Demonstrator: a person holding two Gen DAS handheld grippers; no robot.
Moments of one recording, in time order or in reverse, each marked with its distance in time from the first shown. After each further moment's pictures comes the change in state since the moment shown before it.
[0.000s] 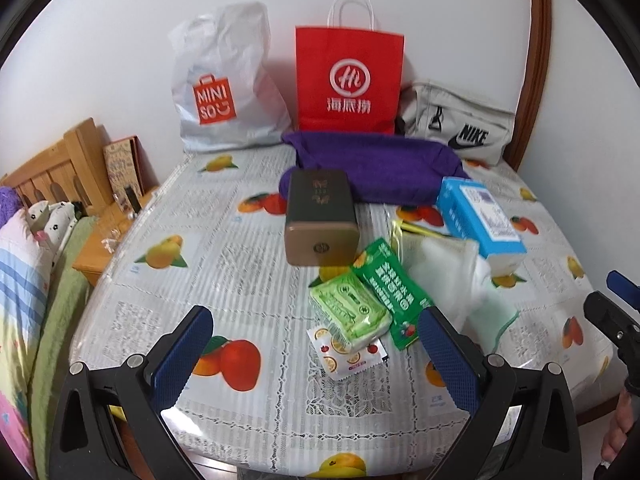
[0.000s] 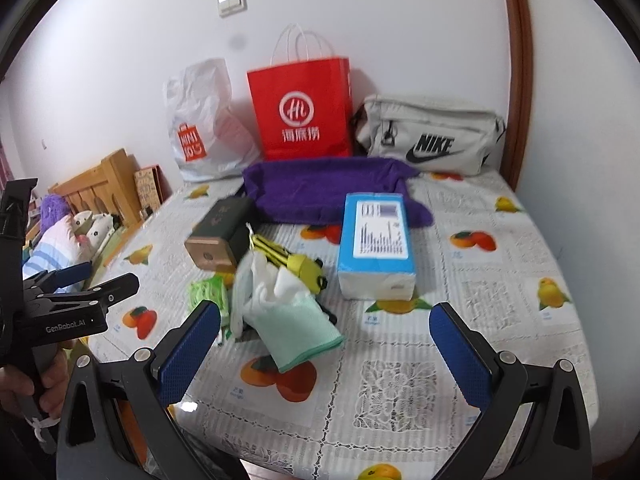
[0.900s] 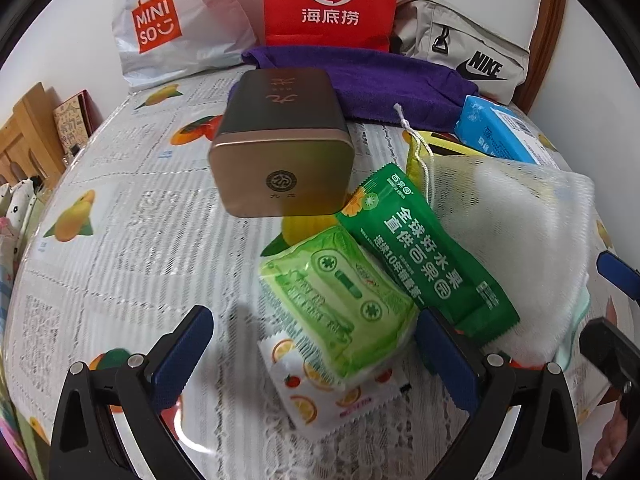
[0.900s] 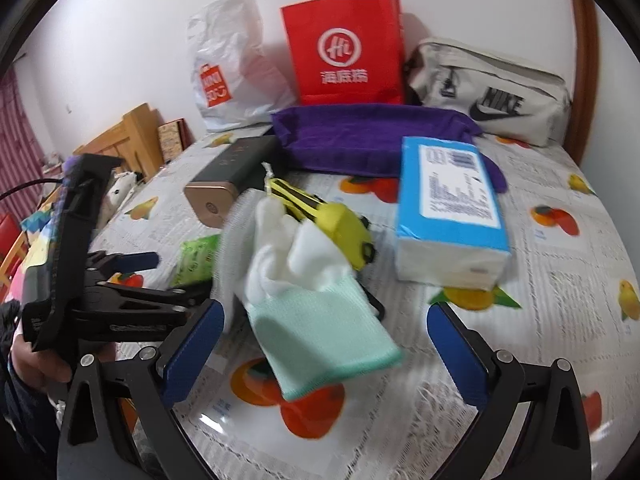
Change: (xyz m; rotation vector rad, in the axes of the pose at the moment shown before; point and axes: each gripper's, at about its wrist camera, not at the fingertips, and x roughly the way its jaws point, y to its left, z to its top) left arm 0.126 -0.019 -0.019 0.031 0.192 -0.069; right arm 0.100 0.016 -0.018 -0.087 0.106 0.151
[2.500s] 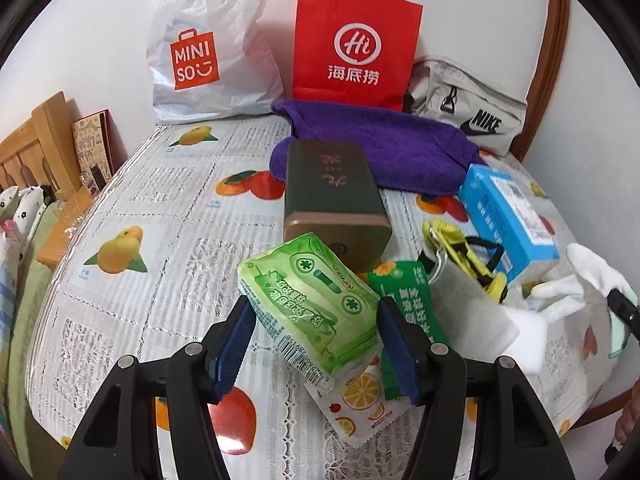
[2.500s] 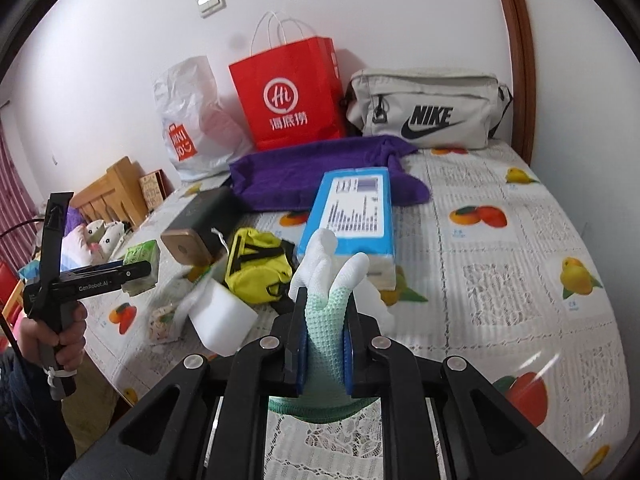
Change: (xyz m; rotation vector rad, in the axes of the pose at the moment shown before) left arm -0.054 0.042 0.018 -0.055 -0.143 -0.028; right arm -0.069 -0.068 -0.015 0.133 -0.120 -0.055
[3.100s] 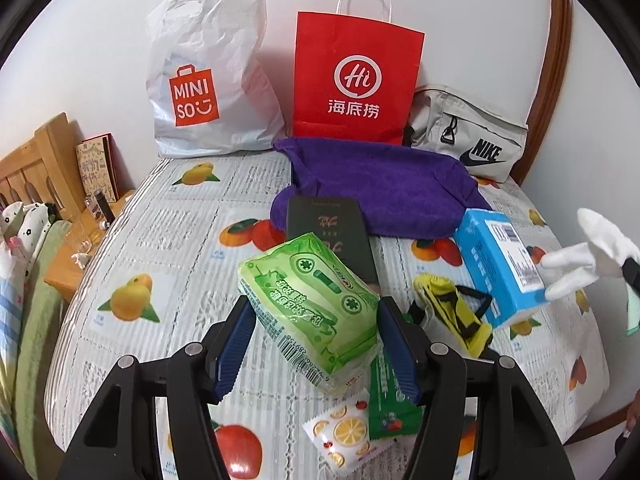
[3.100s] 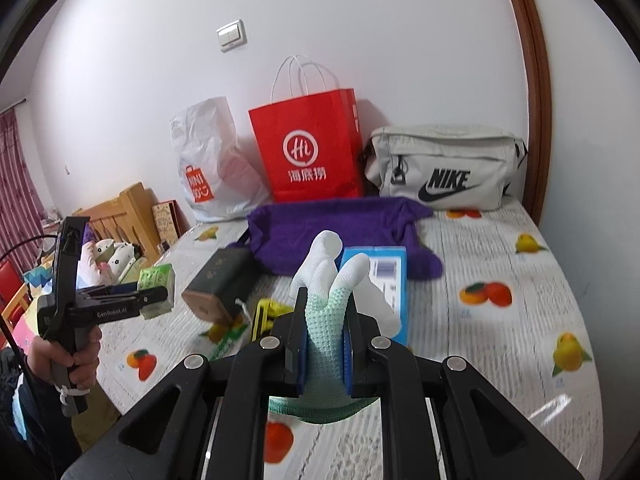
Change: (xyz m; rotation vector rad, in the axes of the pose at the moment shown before) left arm -0.013 -0.009 0.046 0.005 -0.044 0.021; right arm -0.017 0.021 0.068 -0.046 -0.109 0.038
